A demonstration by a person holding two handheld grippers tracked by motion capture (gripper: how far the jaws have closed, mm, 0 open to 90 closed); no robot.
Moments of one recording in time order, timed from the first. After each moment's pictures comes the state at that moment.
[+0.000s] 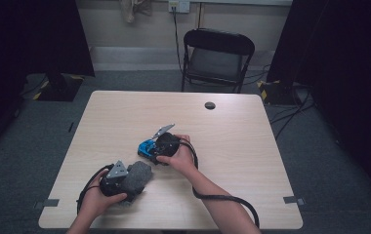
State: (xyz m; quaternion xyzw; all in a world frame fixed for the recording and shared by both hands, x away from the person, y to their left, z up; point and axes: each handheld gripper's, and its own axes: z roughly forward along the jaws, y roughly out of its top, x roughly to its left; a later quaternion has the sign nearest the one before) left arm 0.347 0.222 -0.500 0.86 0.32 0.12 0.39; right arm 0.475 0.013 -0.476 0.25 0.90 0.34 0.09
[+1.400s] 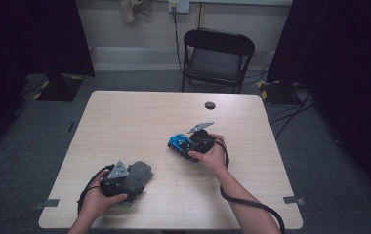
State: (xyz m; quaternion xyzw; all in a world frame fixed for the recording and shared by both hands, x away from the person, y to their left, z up) left arm 0.346 0.220 -0.500 0.86 0.32 0.13 0.38; right arm 0.482 -0.094 -0.472 0.34 0.86 0.36 0.10
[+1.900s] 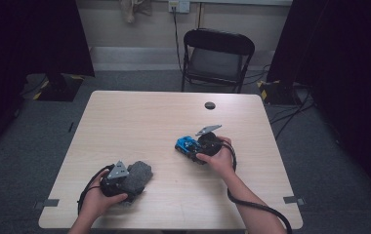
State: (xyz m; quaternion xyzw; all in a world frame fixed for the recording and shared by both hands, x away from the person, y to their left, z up) left arm 0.346 0.220 -0.500 0.86 0.32 0.13 0.38; right arm 0.478 -0.118 -0.480 0.35 0.86 0.35 0.11
